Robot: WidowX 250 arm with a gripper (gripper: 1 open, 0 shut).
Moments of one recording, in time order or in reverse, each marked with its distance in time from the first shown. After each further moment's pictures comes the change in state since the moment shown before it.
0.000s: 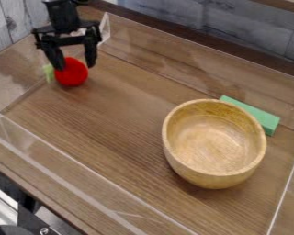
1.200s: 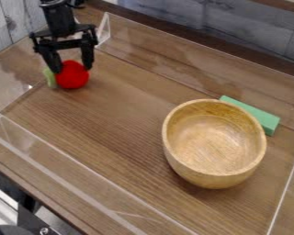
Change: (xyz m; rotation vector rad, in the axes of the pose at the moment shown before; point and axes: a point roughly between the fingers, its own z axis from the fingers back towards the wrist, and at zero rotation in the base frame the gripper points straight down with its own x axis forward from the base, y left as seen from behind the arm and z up) arm 0.005 -0.001 -0.012 -0.013 0.024 -0.008
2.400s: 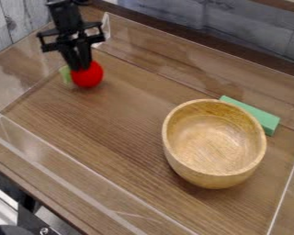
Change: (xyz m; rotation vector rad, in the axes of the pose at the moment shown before) arm -0.006 -0.021 0.011 -0.049 0.001 -0.056
